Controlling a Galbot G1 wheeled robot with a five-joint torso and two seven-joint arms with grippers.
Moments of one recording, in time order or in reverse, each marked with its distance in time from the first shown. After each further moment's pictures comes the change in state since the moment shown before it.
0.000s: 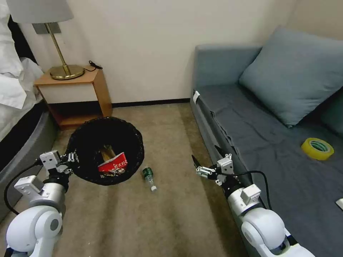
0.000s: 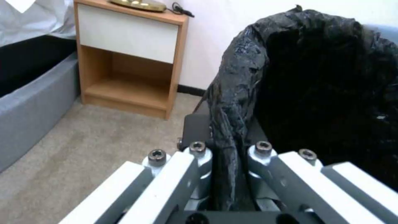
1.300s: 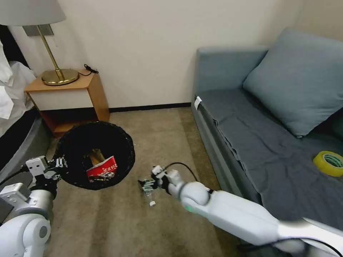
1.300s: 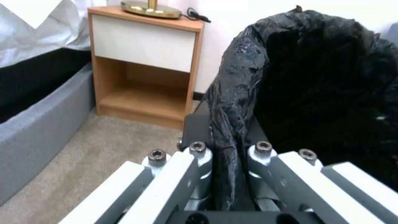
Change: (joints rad) left arm 0.036 -0.004 -0.111 0.009 0.013 -0.008 0.070; right arm 0.967 0.158 -1.037 -0.709 0.602 -0.273 0.027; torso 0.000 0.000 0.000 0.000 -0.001
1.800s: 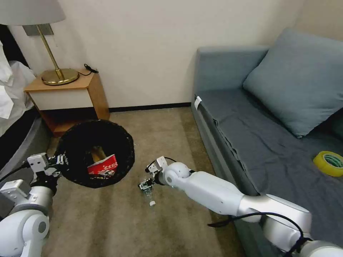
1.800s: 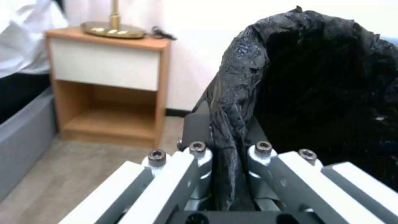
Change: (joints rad) left arm -0.041 0.014 0.063 -0.020 0.027 -0.032 0.067; right arm 0.053 0.229 0.114 -0.392 0.316 -0.405 0.154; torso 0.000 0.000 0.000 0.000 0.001
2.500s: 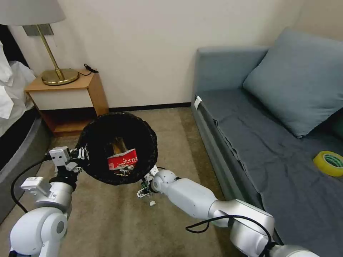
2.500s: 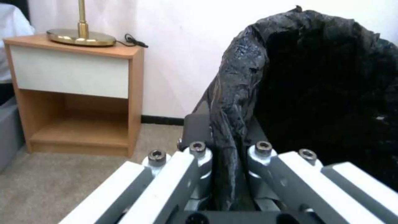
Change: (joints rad) left arm 0.011 -0.024 0.064 -0.056 0.033 -0.010 0.010; right arm -0.031 0.177 0.014 -0.318 -0.224 0.089 -0.104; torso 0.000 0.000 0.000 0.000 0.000
